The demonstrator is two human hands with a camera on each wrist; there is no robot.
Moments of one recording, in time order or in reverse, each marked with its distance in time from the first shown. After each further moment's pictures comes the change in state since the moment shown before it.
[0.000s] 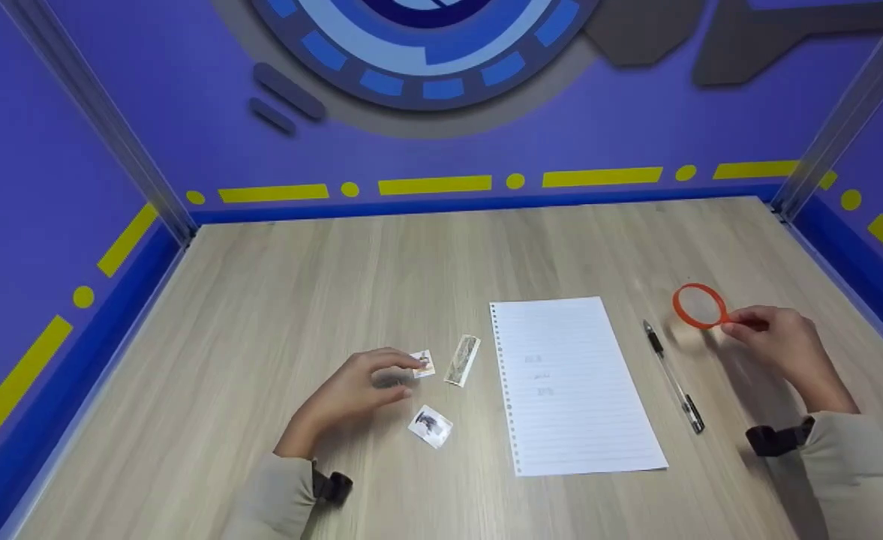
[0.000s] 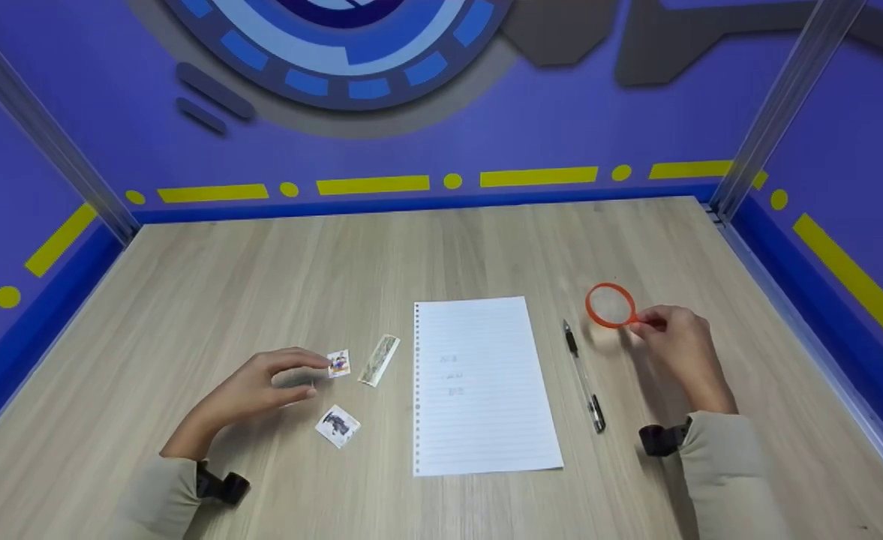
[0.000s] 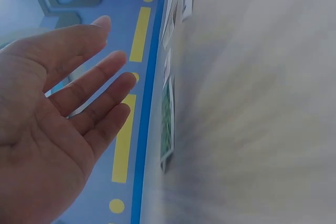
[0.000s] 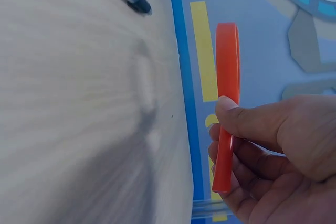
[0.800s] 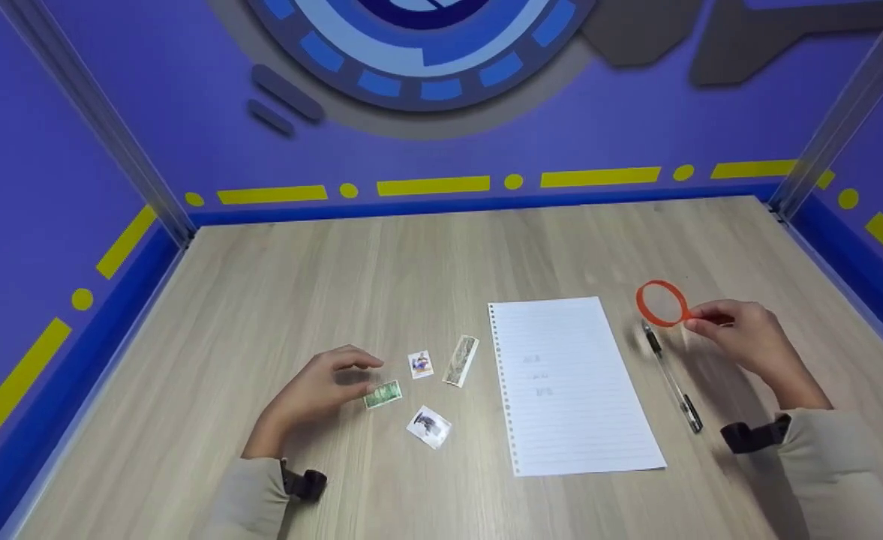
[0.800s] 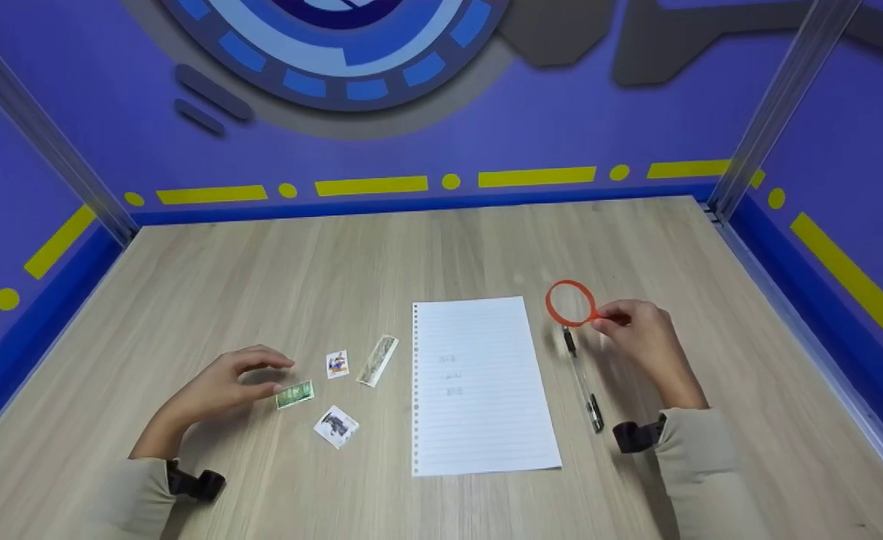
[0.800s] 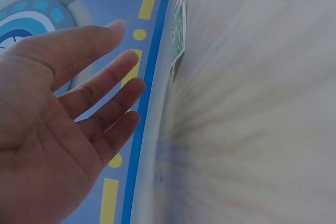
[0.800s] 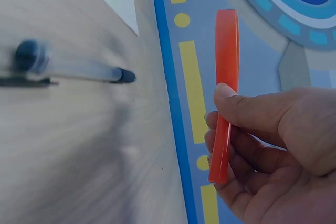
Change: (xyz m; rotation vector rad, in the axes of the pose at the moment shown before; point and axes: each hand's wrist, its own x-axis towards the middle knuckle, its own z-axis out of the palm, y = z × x) left_hand -0.023 -0.024 -0.027 0.042 0.069 -0.123; right_hand -0.001 -0.035 0.010 0.072 -0.061 -0.091
